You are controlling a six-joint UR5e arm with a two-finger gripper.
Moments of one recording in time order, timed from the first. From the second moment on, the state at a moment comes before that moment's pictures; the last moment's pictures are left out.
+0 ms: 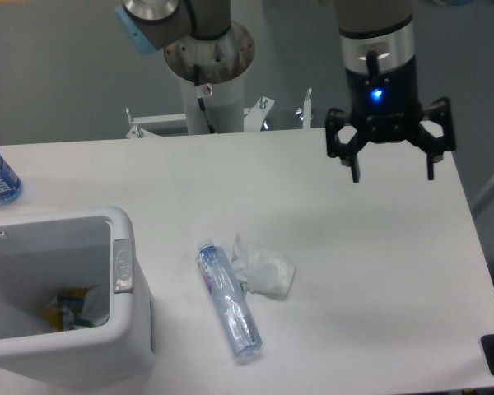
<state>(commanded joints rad) 2.62 -1.75 -1.37 -1.10 1.56 0.88</state>
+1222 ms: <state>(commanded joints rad) 2.46 -1.97 -1.60 -1.03 1.51 0.33</state>
